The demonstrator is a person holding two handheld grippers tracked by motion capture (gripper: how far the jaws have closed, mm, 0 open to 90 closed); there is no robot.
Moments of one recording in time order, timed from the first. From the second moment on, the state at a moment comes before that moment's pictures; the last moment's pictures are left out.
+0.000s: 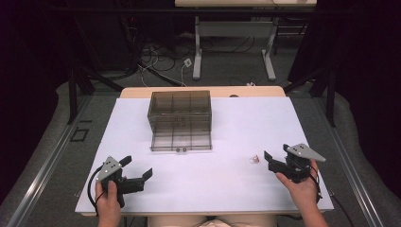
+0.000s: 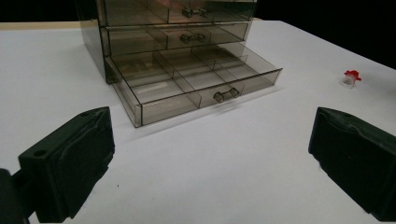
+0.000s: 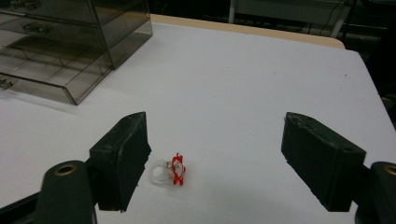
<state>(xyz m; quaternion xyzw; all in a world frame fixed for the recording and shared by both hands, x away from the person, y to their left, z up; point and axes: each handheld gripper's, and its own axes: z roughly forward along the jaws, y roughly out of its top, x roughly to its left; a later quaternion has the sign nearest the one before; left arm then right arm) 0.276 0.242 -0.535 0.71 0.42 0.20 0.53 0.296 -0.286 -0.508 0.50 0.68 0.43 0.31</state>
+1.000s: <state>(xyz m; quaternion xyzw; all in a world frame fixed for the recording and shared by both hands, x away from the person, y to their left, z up) 0.277 0.244 -0.535 0.71 0.42 0.19 0.53 0.327 -0.258 -0.516 0.52 0.71 0.39 0.26</state>
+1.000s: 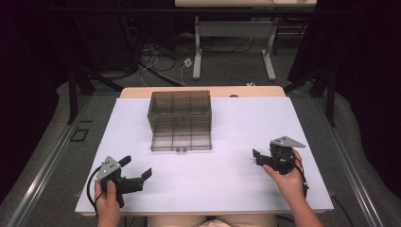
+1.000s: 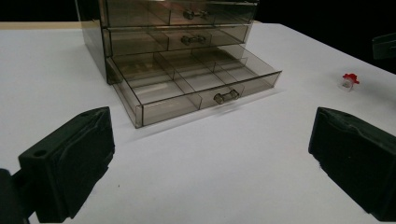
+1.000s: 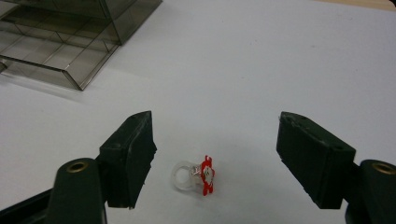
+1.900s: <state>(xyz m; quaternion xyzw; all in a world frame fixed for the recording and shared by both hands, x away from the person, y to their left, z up) 0.278 0.244 -0.537 0.70 0.43 0.18 0.54 0.338 -0.246 -0.544 0.55 0.72 0.34 0.24</state>
